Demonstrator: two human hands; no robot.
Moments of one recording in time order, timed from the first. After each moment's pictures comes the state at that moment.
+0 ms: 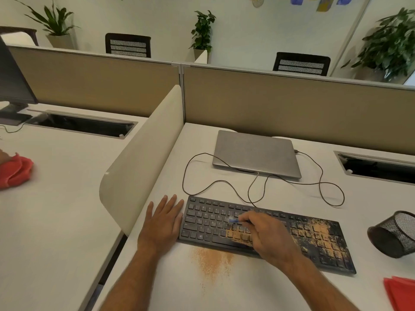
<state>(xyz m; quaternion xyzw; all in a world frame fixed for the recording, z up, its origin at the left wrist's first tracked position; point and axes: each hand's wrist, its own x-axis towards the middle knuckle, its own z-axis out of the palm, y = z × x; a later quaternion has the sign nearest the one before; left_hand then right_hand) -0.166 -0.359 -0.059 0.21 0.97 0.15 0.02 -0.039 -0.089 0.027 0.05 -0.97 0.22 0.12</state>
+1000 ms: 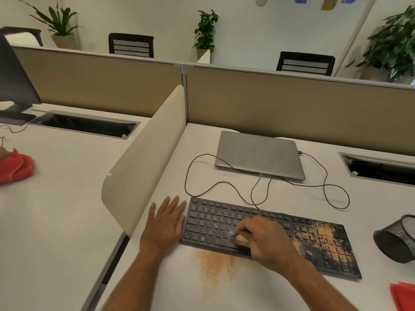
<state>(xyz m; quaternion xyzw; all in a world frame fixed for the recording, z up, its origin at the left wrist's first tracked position) -0.167 -0.357 -0.057 0.20 0.97 0.13 0.04 -0.043 -0.096 0.026 0.09 -0.97 0.19 0.11</state>
